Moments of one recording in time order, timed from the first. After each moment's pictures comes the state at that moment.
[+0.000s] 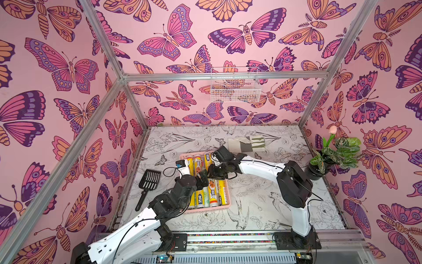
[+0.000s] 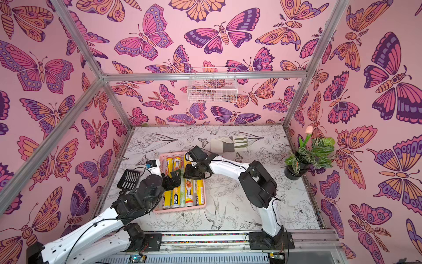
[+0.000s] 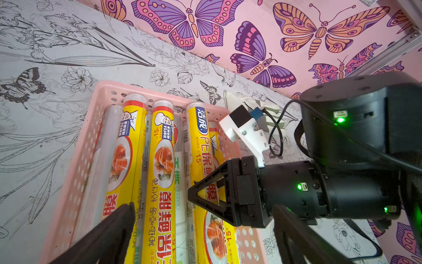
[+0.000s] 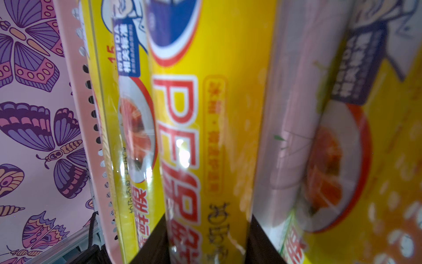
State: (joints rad) left arm -0.80 0.78 0.60 -0.32 -0.48 -0.76; right arm 0.90 2.01 1.48 -0.46 -0.37 0.79
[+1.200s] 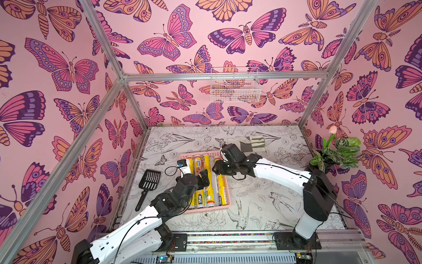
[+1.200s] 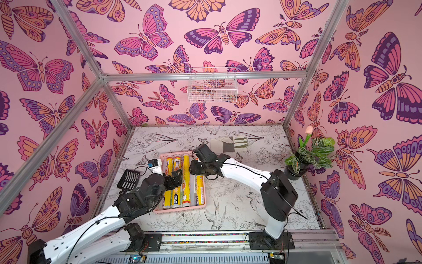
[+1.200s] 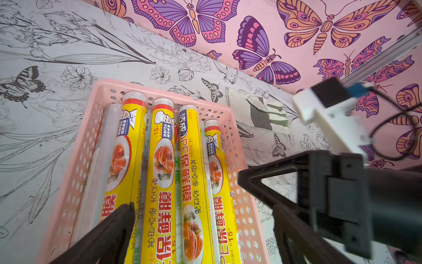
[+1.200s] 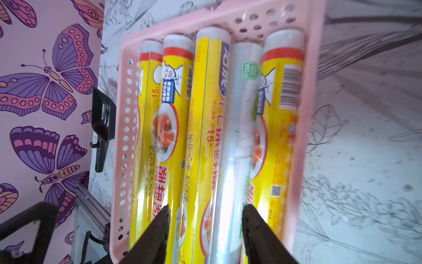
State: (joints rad) left arm -0.80 0.82 0.62 -0.32 -0.48 -0.76; right arm 0.91 1.69 1.32 -0.45 -0.09 0.75
